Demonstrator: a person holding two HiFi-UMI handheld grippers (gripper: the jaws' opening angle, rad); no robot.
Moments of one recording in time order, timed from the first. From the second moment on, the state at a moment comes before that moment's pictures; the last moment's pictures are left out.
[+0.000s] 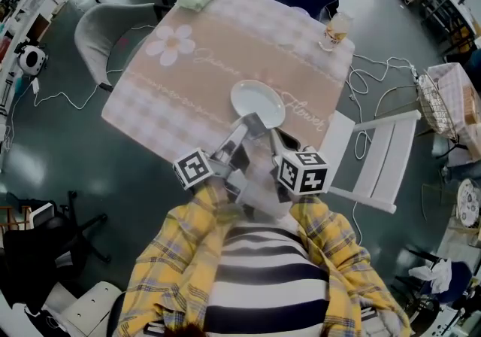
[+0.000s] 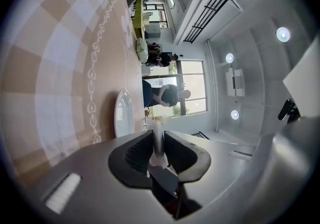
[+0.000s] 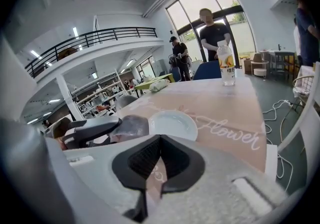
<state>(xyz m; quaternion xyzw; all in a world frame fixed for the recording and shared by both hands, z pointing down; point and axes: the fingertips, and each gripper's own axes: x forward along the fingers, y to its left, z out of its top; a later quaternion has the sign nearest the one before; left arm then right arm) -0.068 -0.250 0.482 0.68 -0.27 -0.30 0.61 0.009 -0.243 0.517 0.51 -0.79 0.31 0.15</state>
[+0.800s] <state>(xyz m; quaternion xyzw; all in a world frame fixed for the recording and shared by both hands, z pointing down) -0.046 -0.317 0.513 0.69 -0.32 -0.21 0.61 0.025 -0.301 0.529 0.47 -0.80 0.32 0.17</state>
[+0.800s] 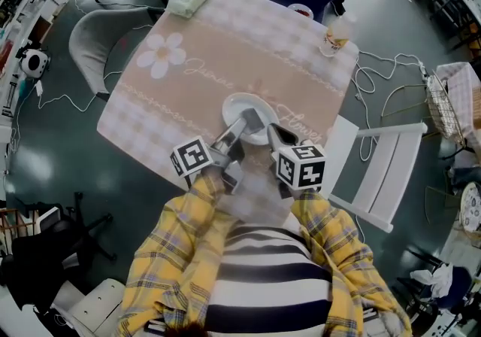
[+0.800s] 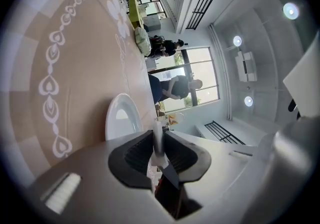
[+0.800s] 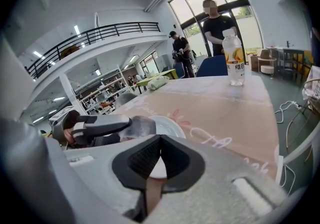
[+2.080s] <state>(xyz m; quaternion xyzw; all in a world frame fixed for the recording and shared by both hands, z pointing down) -0.030 -0.326 0.546 0.80 -0.33 0.14 0.49 0.022 -0.315 0.539 0.46 -0.81 0.34 0.17</state>
